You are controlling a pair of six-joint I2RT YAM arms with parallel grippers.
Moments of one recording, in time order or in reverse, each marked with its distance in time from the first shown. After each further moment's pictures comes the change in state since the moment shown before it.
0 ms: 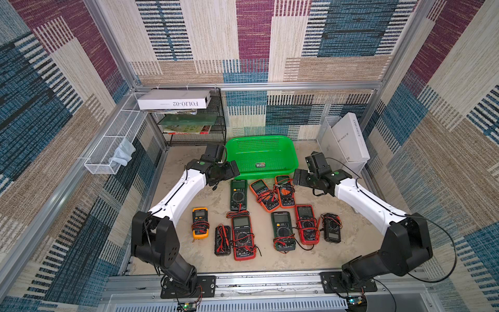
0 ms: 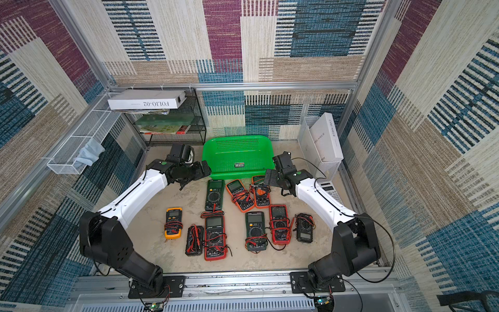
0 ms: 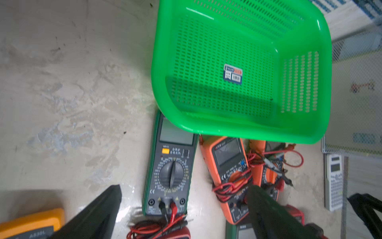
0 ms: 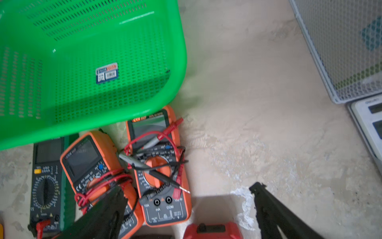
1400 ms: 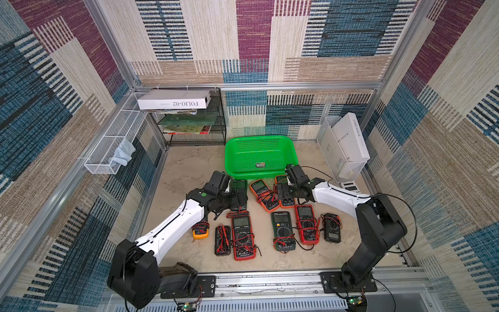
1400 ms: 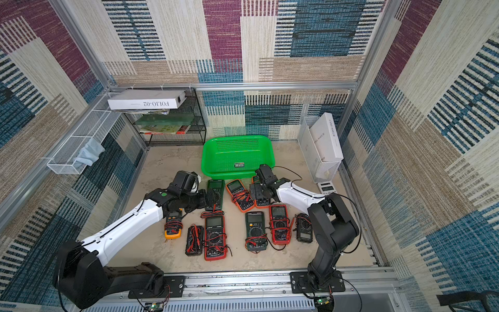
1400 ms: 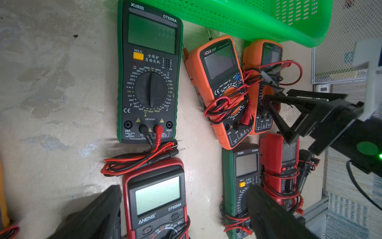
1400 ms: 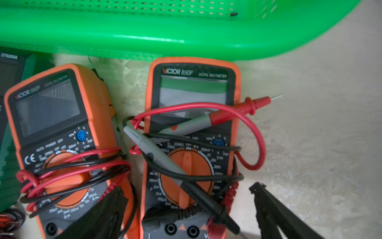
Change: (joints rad) left arm -0.156 -0.262 -0.383 0.097 0.078 -0.078; right arm 0.121 0.259 -0.039 0.211 -0.031 -0.179
